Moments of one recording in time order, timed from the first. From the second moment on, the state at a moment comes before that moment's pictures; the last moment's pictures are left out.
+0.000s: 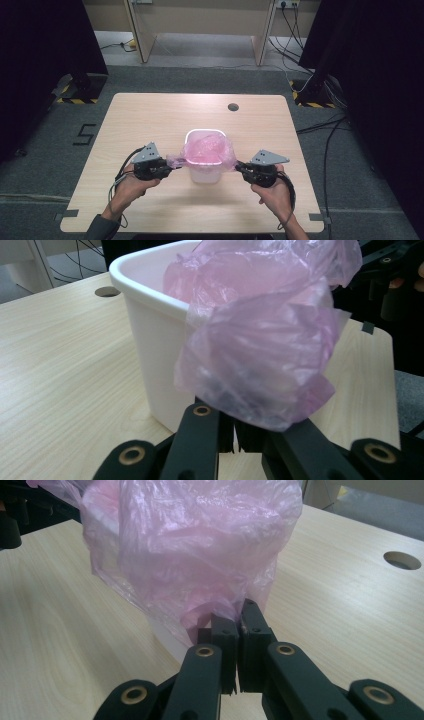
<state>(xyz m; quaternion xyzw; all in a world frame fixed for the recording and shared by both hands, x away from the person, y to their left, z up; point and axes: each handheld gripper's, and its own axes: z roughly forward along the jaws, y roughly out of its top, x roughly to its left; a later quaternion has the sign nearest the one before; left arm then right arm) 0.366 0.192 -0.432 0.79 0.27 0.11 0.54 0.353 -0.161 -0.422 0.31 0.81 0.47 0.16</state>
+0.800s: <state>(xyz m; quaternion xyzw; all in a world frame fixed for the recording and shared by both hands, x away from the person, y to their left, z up) 0.325 0.206 -0.397 0.78 0.26 0.17 0.54 0.328 -0.171 -0.384 0.29 0.80 0.50 0.17</state>
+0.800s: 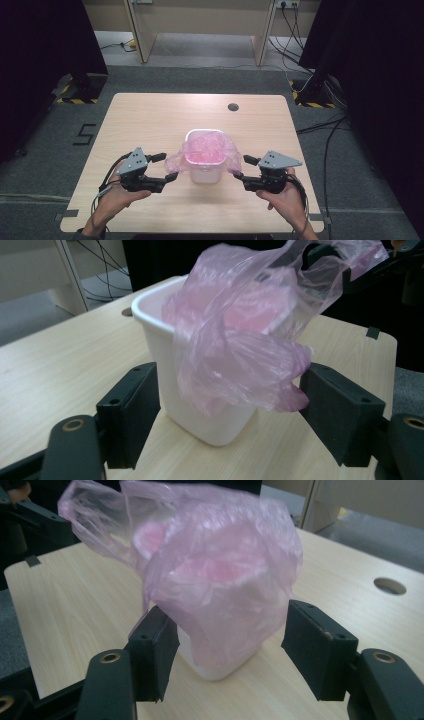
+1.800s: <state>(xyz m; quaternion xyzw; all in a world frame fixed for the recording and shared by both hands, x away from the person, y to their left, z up) 0.335 0.185 -0.352 0.78 0.27 0.18 0.54 0.349 -0.128 -0.348 0.24 0.82 0.46 0.22</state>
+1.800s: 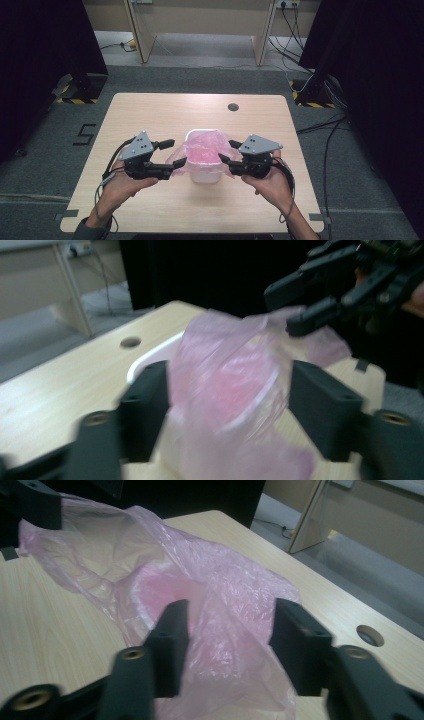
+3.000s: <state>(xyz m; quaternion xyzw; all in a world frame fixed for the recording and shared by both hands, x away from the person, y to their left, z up) 0.406 0.185 -0.396 0.76 0.35 0.16 0.52 0.431 -0.125 -0.373 0.28 0.82 0.44 0.22</state>
